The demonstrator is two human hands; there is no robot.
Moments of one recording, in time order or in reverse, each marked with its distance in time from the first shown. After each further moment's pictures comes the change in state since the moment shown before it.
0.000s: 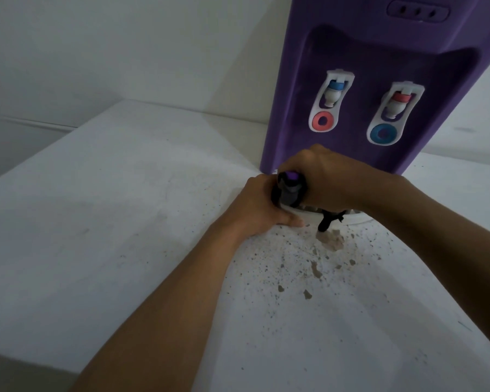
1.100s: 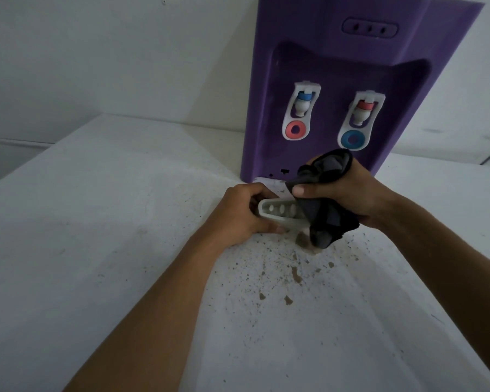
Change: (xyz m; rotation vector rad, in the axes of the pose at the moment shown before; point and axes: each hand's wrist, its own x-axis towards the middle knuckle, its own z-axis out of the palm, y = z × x) left_hand -0.003 -0.001 0.001 -0.105 -0.009 0.072; right_hand -0.054 0.055 0.011 1.049 0.255 0.241
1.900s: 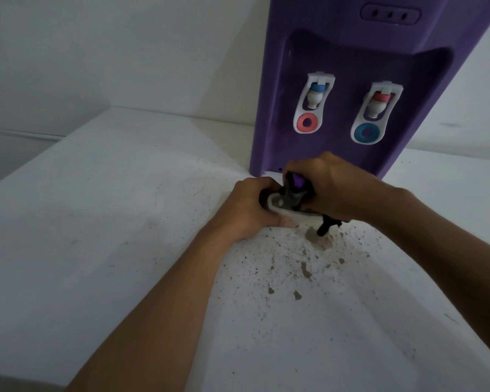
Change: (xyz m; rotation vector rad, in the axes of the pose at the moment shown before) left_hand 0.002 0.002 -0.001 0.100 0.012 -0.034; right_hand 0.017 -0.011 0.030 -1.012 -0.122 -0.290
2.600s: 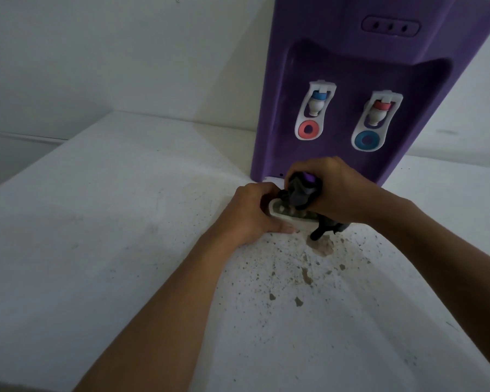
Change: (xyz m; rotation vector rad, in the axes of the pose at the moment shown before) left_hand 0.002 -0.003 0.002 -0.024 0.000 -0.020; right_hand -0.001 -0.002 -0.007 0.233 0.029 0.075
